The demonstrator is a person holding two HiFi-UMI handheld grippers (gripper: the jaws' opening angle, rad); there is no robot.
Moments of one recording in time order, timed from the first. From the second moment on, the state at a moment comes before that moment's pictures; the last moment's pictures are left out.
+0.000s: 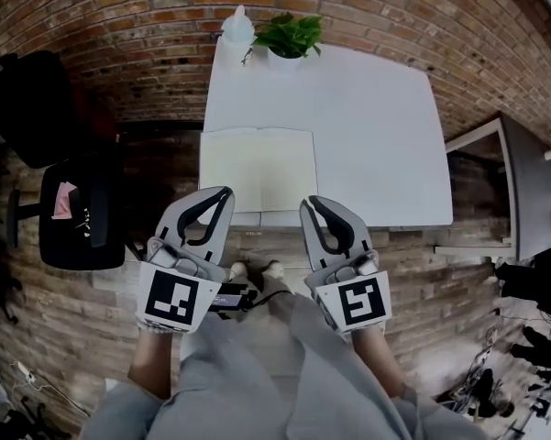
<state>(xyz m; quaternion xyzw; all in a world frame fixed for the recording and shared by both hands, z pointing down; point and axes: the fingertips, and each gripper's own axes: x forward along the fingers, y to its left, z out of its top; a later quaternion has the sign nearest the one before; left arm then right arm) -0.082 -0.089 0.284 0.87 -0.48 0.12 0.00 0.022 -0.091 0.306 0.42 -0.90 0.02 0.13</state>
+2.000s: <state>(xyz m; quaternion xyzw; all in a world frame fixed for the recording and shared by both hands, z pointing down) 0.024 -0.118 0.503 0.85 -0.35 0.40 0.01 0.090 -0.109 0.387 0.43 -0.89 0.09 0.15</state>
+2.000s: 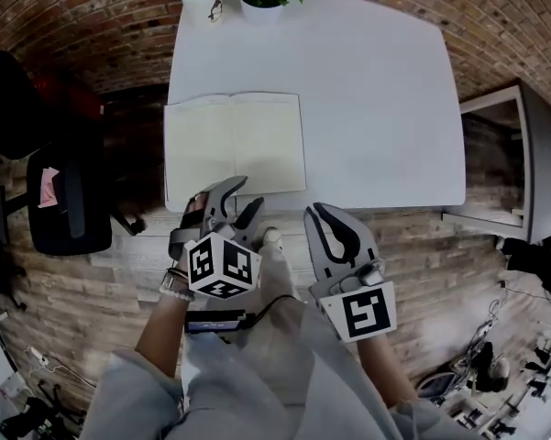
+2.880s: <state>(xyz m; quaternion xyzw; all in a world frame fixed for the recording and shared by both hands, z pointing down) 0.033 -0.122 0.553 0.81 -0.33 0.48 -0.05 0.105 -0.106 0.406 0.43 -0.88 0.11 0.16</state>
